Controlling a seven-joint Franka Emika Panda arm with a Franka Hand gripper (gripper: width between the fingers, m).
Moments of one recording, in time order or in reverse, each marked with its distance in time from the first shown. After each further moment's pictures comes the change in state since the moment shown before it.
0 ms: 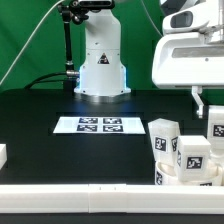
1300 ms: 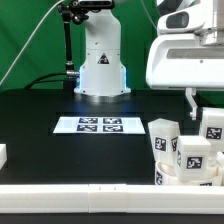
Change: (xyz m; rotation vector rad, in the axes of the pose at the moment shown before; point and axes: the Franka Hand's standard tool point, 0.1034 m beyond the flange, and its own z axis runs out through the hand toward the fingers) arm 0.001 0.009 0.003 -0.009 -0.005 -0.074
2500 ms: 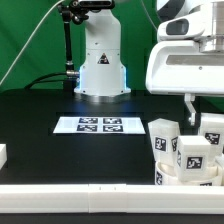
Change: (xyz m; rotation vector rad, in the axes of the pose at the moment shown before) arm -0.009 0.002 0.007 -0.007 -0.007 -0.005
